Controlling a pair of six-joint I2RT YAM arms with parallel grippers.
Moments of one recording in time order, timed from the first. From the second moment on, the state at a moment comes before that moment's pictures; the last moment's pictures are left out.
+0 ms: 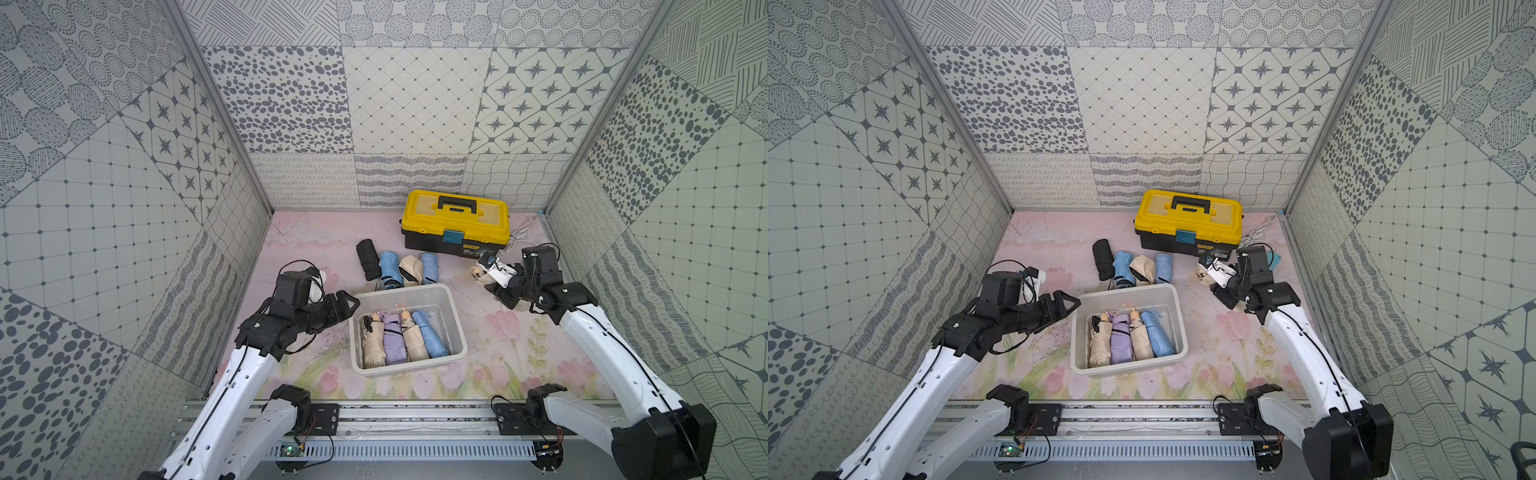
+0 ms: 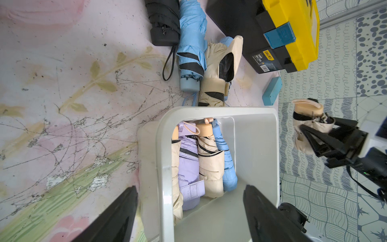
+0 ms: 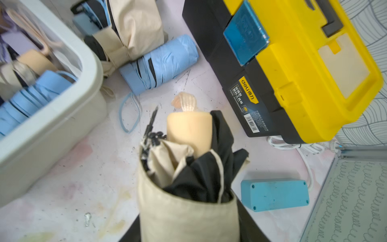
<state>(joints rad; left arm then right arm) -0.21 0.83 0.85 -0.84 0.39 -0.65 0.23 1.05 0.96 -0.69 -0.17 -0.61</state>
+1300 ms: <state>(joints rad) -0.46 0.87 0.76 -0.91 0.33 -0.81 1.09 1.35 1.07 -0.35 0.12 1.13</state>
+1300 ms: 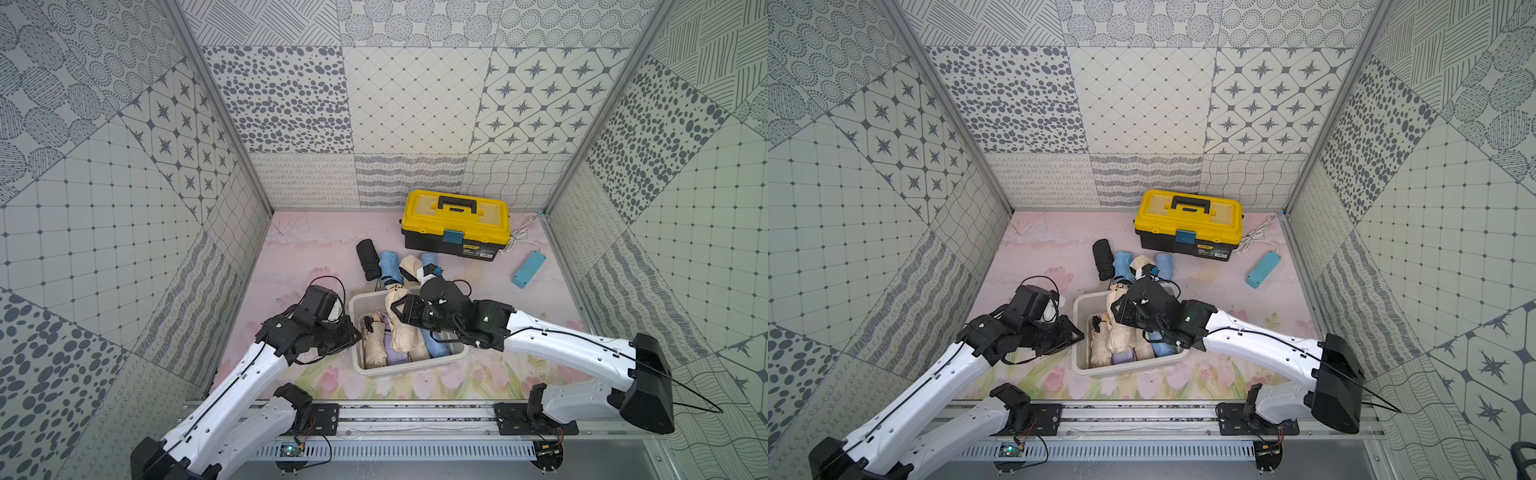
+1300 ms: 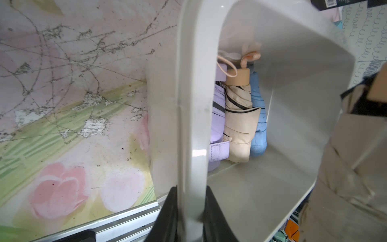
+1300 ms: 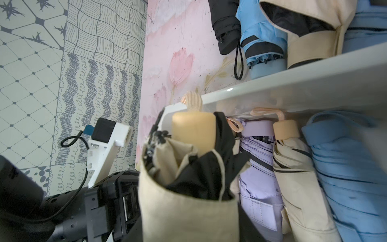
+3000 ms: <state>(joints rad) -0.67 0.88 0.71 -0.74 0.21 -1.05 1.18 1.47 1.00 -0.37 0.11 1.00</state>
